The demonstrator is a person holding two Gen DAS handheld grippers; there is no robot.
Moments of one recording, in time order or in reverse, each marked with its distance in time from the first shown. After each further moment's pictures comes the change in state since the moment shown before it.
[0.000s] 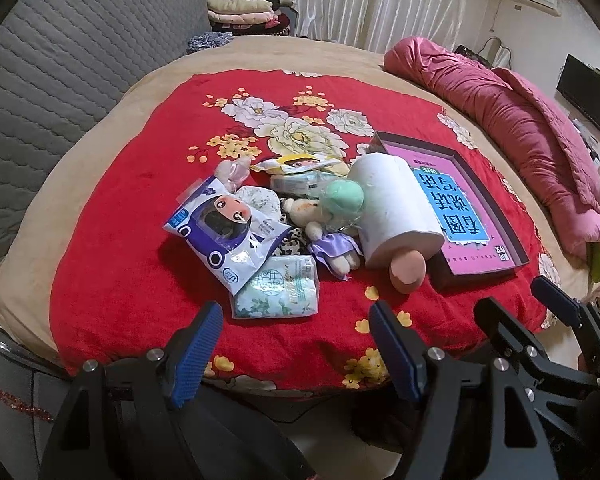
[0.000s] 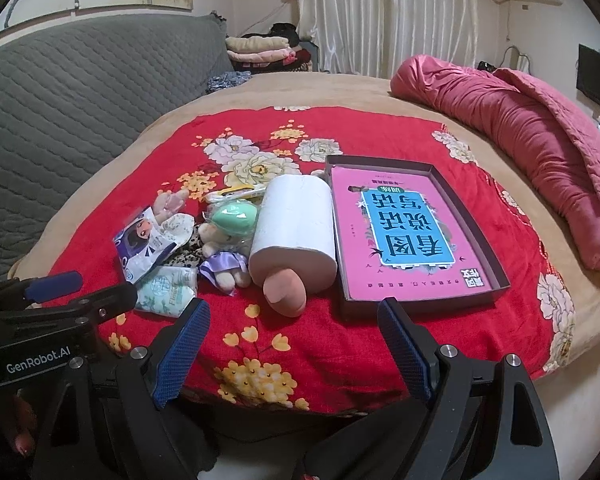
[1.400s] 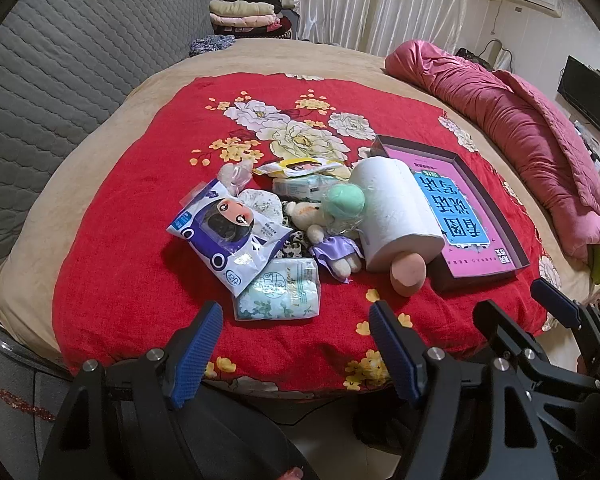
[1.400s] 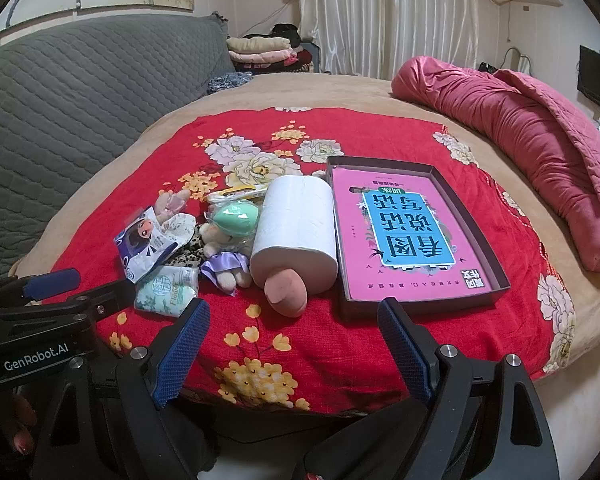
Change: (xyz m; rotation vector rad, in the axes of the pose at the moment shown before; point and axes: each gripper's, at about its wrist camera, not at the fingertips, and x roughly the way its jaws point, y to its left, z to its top) left arm -0.004 0.000 0.003 -0.001 -0.006 0.006; right arm 0.000 0.000 0.000 -0.002 -0.001 0.001
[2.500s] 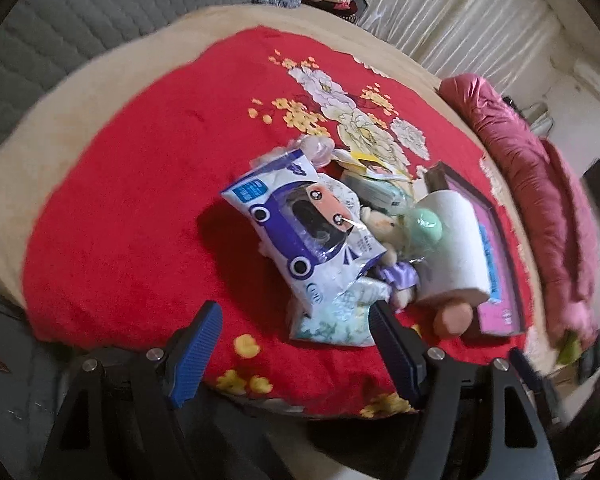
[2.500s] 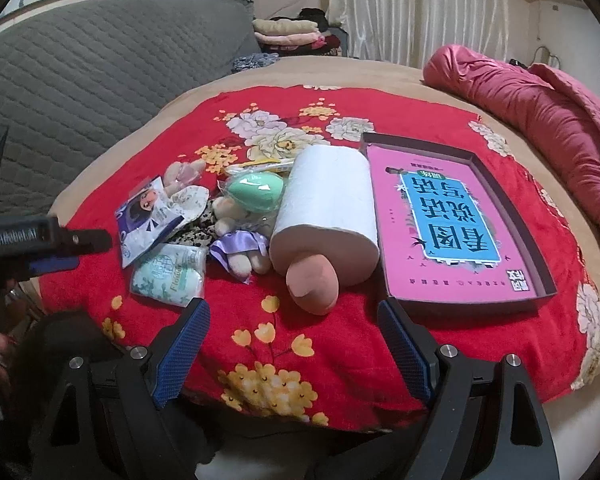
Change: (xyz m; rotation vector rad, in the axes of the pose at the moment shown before) left arm 0.058 0.093 0.010 -0.337 0.095 -0.124; right arm 0.054 0.009 -0.010 -0.057 0.050 0.086
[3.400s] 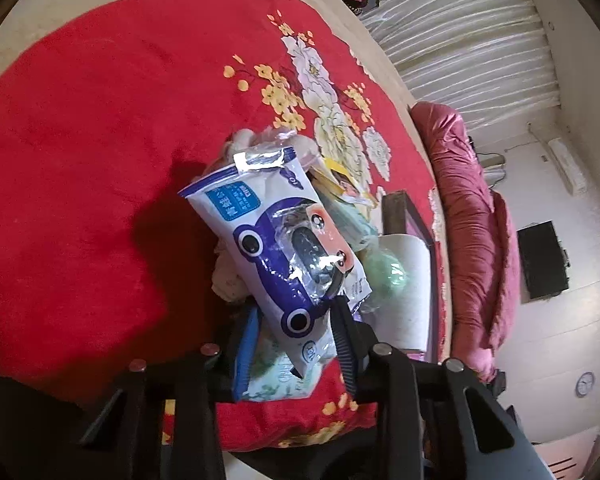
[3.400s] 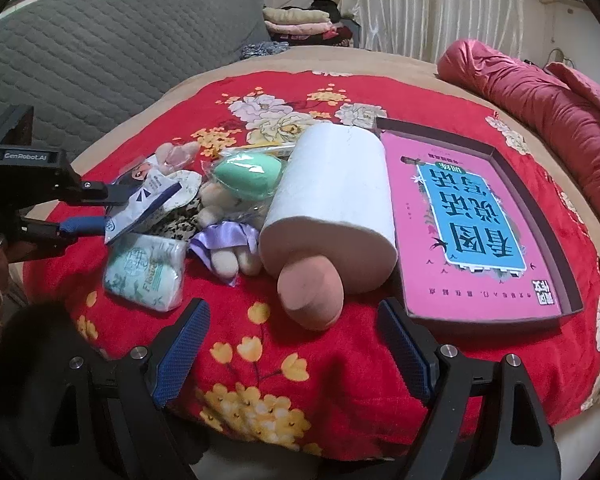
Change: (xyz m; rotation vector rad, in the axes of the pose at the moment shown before) left arm 0.065 0.030 0.043 -0.236 0.104 -0.350; right arm 0.043 -0.007 0.001 -0.032 0.029 0.028
